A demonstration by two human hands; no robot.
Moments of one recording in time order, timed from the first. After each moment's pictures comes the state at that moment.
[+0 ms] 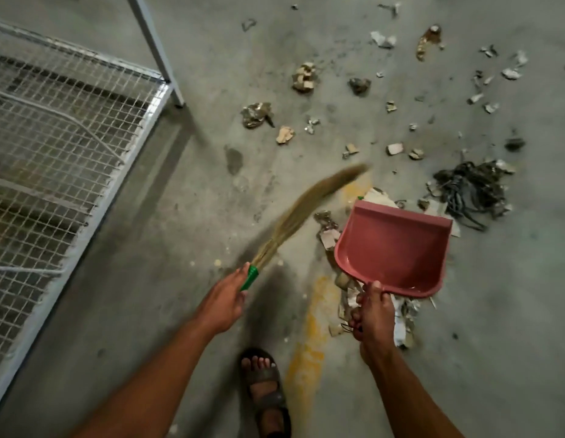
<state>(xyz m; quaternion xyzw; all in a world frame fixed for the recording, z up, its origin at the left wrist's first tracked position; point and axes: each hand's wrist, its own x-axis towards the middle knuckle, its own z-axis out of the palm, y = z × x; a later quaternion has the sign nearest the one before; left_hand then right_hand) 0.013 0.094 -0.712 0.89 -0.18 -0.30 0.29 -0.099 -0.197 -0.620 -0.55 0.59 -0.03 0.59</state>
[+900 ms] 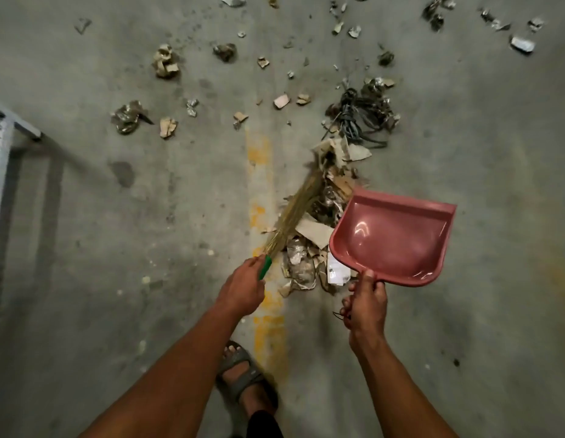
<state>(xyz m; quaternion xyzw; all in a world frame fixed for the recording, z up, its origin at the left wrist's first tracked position) -0.087 -0.118 -0.713 0.85 -0.35 -0.37 0.14 -0.273 -0.274 -0.621 -0.42 0.68 -0.21 0.56</state>
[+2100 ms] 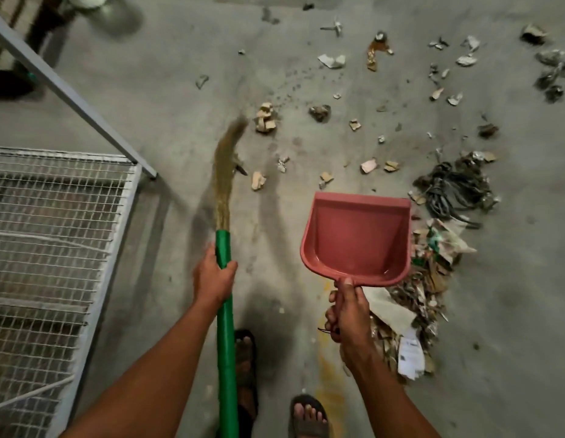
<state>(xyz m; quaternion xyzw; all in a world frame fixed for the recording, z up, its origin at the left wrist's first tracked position) 0.206 -0.035 -0.612 0.91 0.06 -0.22 0.34 0.019 -0.234 -0.570 -0.46 0.55 -0.06 0.69</state>
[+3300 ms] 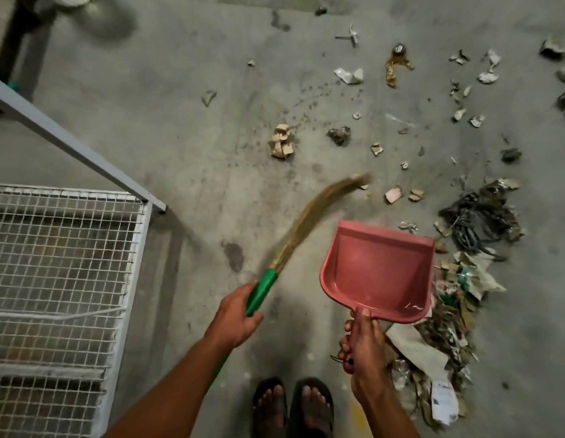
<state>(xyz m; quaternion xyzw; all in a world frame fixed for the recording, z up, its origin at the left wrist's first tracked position) 0.361 0.001 -0.644 0.87 -0.18 -0.38 0.27 0.187 -0.201 -0.566 -0.43 0.64 -0.05 0.63</state>
